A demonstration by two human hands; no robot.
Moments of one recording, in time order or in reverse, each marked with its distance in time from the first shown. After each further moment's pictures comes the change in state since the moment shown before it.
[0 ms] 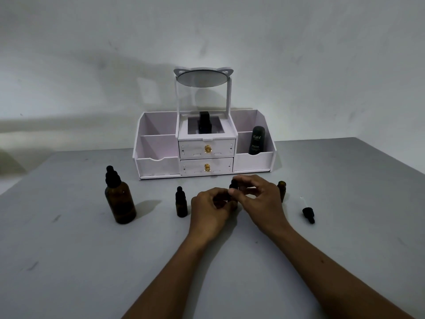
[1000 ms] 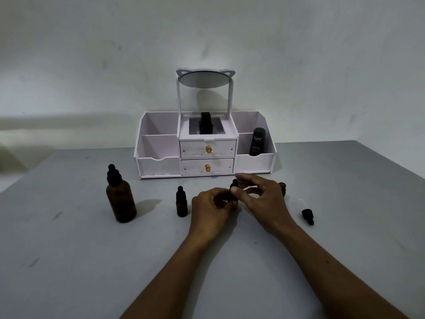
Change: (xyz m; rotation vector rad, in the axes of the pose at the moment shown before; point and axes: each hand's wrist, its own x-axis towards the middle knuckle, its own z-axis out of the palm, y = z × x) left_hand 0.000 -0.001 0.001 0.009 0.002 -0.009; right_hand 0.005 -0.007 -0.009 -0.082 -0.058 0.051
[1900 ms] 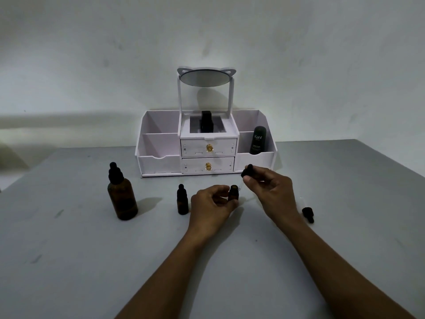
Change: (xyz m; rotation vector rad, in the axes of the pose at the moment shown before) left_hand 0.003 -0.002 -0.002 -0.045 -0.010 -0.074; right_hand 0.004 -0.004 -0.012 0.140 0.123 0.022
